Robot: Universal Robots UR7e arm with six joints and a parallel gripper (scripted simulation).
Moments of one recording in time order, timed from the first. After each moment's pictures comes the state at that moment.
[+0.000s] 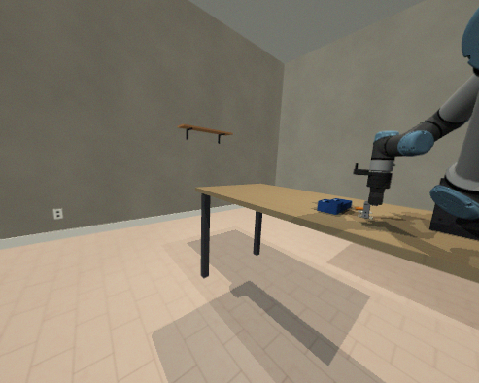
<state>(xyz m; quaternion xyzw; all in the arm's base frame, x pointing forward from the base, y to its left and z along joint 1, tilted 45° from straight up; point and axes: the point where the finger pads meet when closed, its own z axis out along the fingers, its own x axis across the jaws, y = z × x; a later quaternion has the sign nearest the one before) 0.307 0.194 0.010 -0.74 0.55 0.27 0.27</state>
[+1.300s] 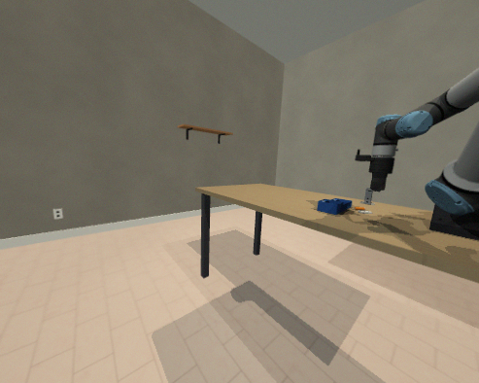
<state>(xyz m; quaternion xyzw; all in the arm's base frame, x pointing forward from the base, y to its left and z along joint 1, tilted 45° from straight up) 0.313 0.153 0.051 -0.74 0.55 0.27 0.27</state>
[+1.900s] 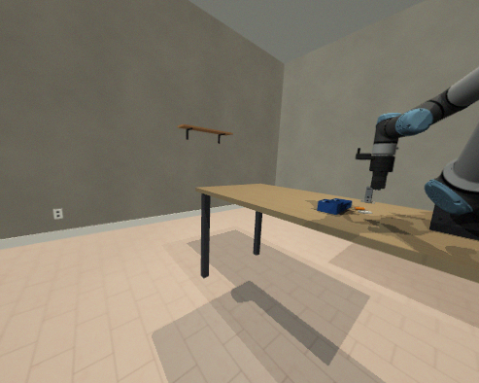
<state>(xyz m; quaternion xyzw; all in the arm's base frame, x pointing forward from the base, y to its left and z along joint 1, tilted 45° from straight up) 0.313 0.149 0.056 -0.74 0.55 0.27 0.27</state>
